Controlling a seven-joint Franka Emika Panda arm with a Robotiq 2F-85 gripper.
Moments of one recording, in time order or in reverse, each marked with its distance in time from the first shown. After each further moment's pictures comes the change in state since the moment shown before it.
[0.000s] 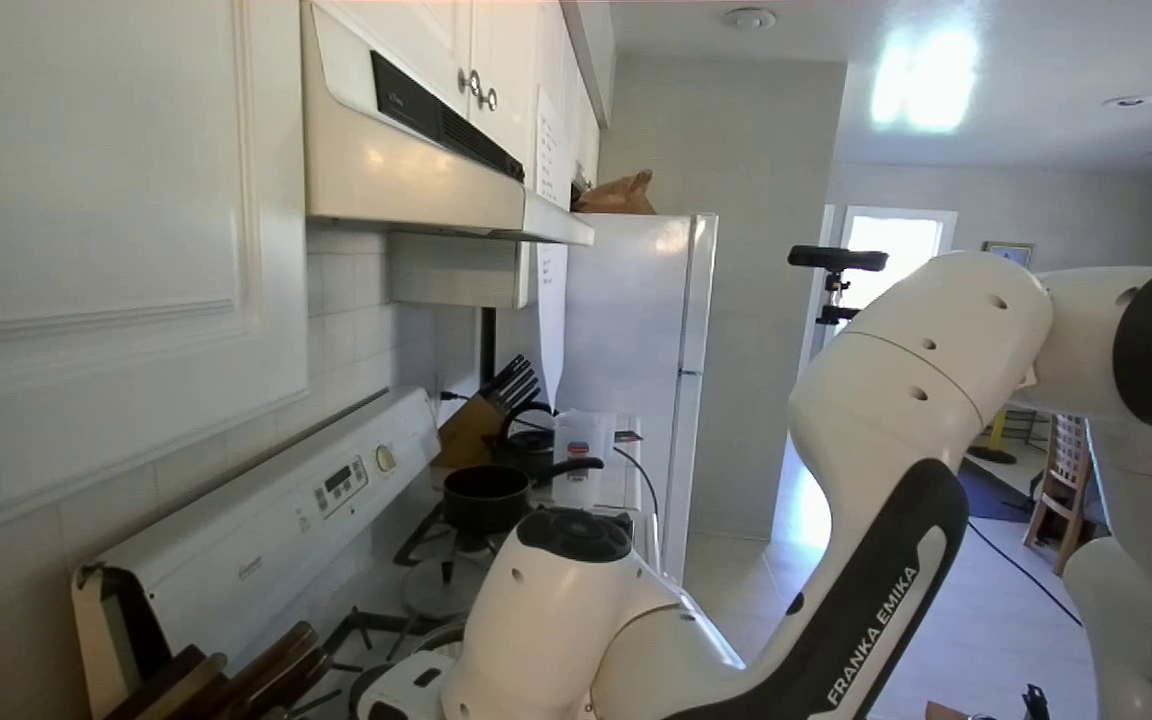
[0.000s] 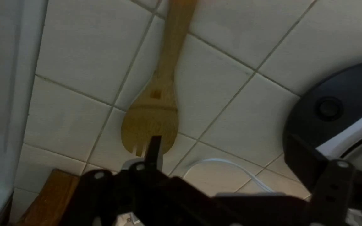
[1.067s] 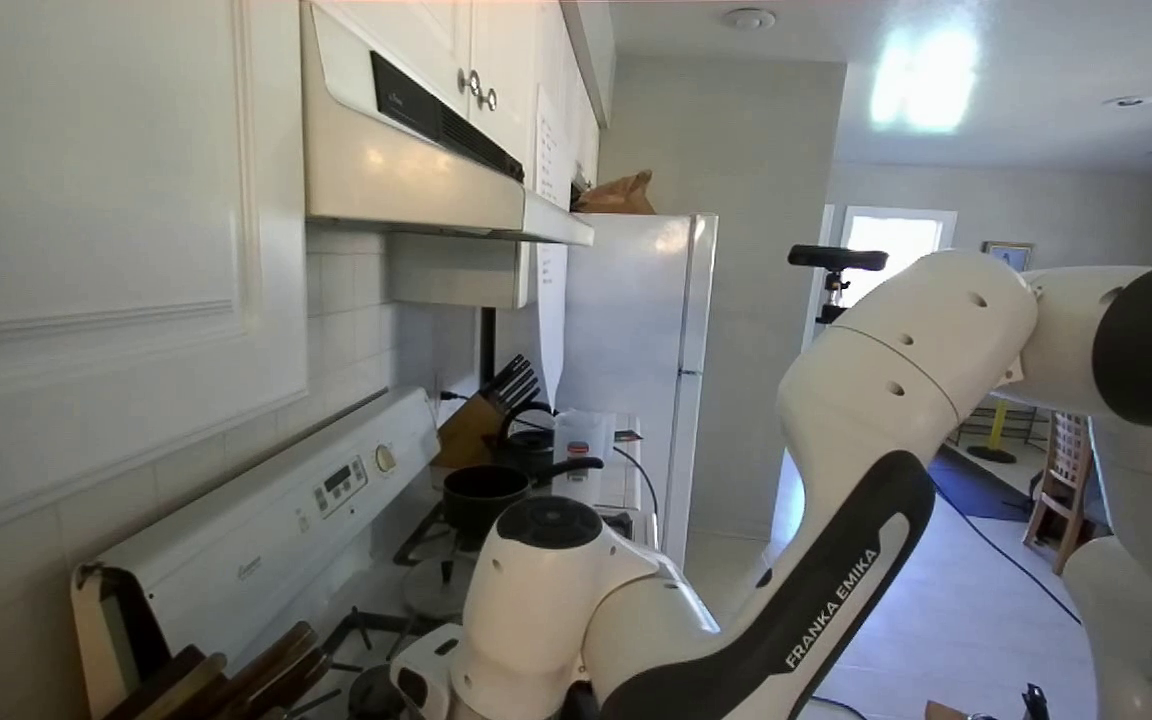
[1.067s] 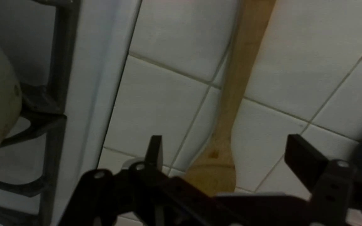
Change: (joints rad) arm 0.002 -0.010 -0.081 -0.002 -0.042 -0.140 0.104
